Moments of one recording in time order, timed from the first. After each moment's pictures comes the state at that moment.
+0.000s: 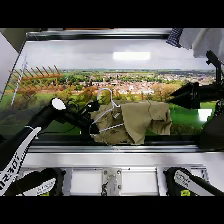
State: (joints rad) left arm -0.27 -1.29 0.82 0.76 -1.28 -0.18; right arm -0.42 -1.20 1.24 -0.56 1.73 0.39
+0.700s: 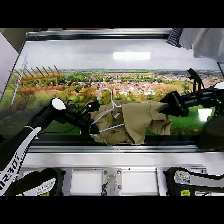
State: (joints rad) left arm -0.27 -1.29 0.82 0.76 -1.29 -0.18; right arm -0.35 -1.45 1.13 -0.47 1.83 -0.04
